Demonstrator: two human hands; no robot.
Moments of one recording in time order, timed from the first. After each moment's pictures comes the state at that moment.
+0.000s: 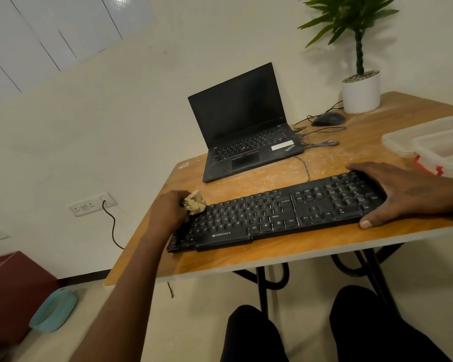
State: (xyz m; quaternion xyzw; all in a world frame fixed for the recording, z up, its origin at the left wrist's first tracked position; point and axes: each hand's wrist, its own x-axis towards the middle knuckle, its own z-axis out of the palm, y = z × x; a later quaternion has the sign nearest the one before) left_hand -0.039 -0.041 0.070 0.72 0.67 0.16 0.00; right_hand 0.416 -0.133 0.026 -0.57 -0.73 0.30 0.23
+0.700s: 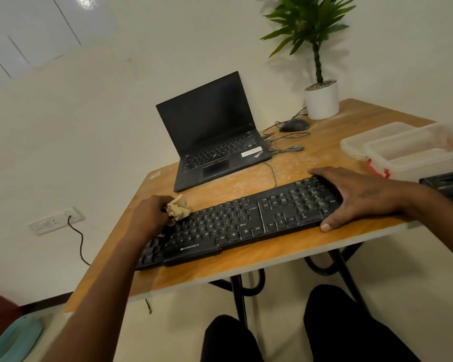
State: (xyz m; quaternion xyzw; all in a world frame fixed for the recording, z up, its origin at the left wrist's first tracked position) left_hand -0.011 -0.019 0.070 0.75 0.65 0.12 0.00; right_hand 0.423 -0.140 0.030 -0.57 -0.74 0.29 0.21
